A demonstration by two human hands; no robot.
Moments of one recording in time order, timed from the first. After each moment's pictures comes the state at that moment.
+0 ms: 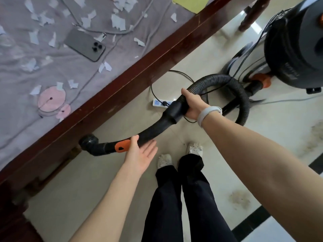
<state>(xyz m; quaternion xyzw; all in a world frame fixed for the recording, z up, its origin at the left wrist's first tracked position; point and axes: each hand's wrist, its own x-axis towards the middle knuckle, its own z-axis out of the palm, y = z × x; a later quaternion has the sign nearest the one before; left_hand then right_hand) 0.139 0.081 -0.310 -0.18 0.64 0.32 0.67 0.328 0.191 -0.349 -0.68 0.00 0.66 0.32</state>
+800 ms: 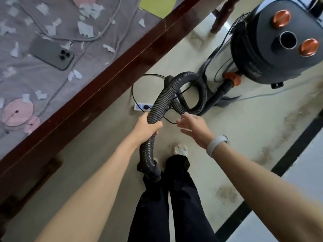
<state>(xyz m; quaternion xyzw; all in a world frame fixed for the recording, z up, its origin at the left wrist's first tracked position) 0.220 0.138 -0.315 0.44 0.61 0.10 0.65 0.392 0.096 -0.313 -0.71 -0.09 0.63 0.30</state>
